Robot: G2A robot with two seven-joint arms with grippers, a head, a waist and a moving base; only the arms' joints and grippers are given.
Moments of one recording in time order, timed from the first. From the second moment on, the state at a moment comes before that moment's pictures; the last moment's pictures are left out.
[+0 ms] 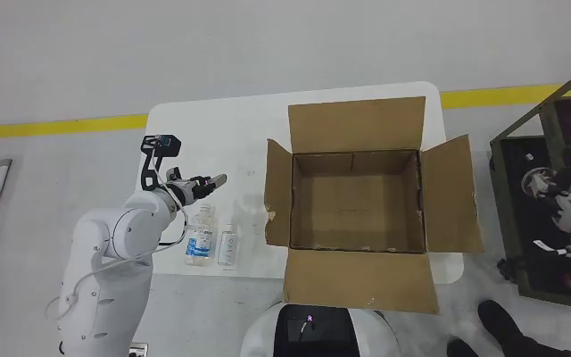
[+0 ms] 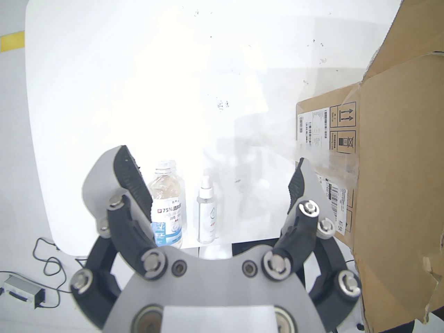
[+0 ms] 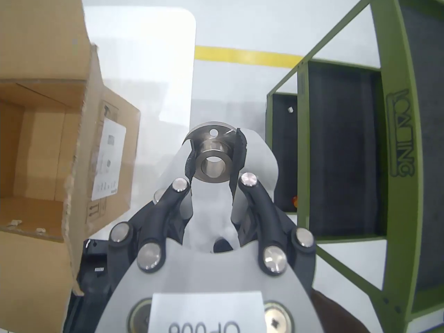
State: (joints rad) left arm 1.13 -1.24 -1.53 -1.97 1.01 0.13 -1.16; right arm -1.33 -1.17 2.10 -2.35 -1.08 -0.18 1.42
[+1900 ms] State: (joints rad) left arm 1.13 -1.24 -1.53 -1.97 1.01 0.13 -1.16; right arm -1.96 -1.23 1.80 -2.31 -1.32 0.09 0.87
